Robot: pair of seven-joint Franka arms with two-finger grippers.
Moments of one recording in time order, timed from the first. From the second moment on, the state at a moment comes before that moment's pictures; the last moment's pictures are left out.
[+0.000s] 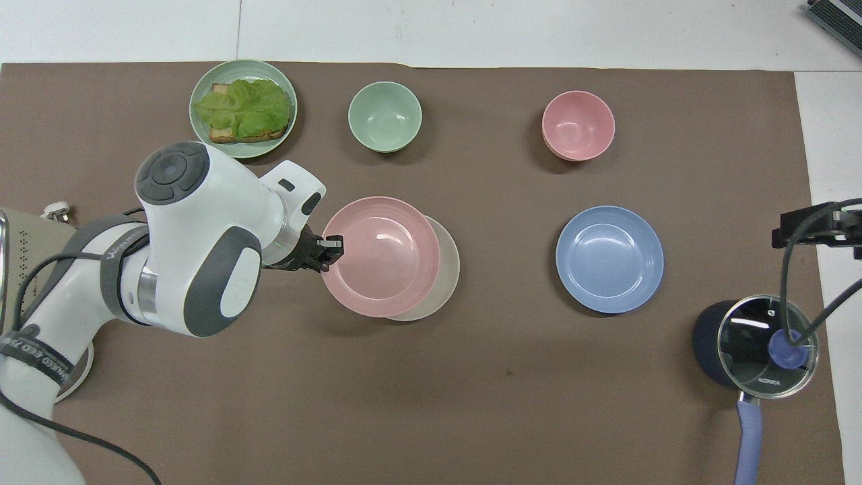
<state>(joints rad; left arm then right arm) -0.34 0.16 -0.10 -1.92 -0.23 2.04 -0.40 0.09 -0.06 -0.15 -1.60 -0.02 1.52 0.10</state>
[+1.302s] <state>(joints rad) -0.41 0.21 -0.10 -2.00 -0.24 2.21 -0.43 0.09 -0.06 -0.15 -1.74 -0.02 1.69 0.10</state>
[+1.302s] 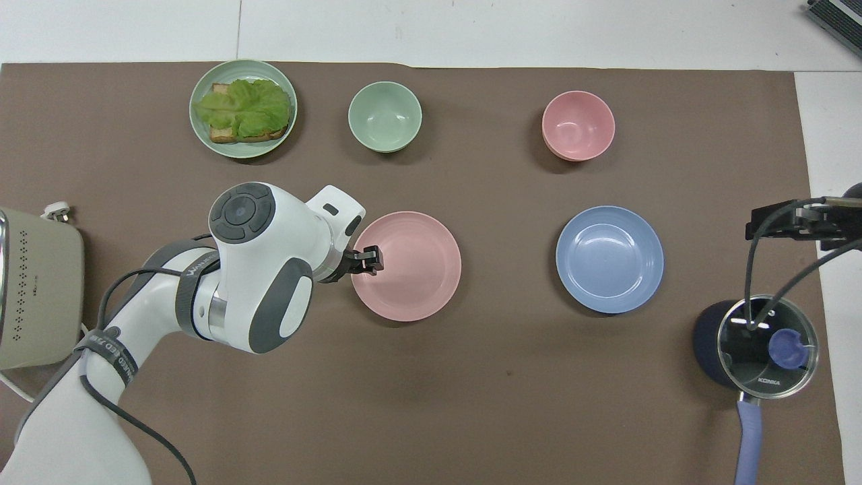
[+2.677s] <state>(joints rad) 0.02 0.14 -0.06 -1.61 -0.05 1.72 -0.08 0.06 0.25 -0.15 -2.10 0.14 2.29 -0.05</state>
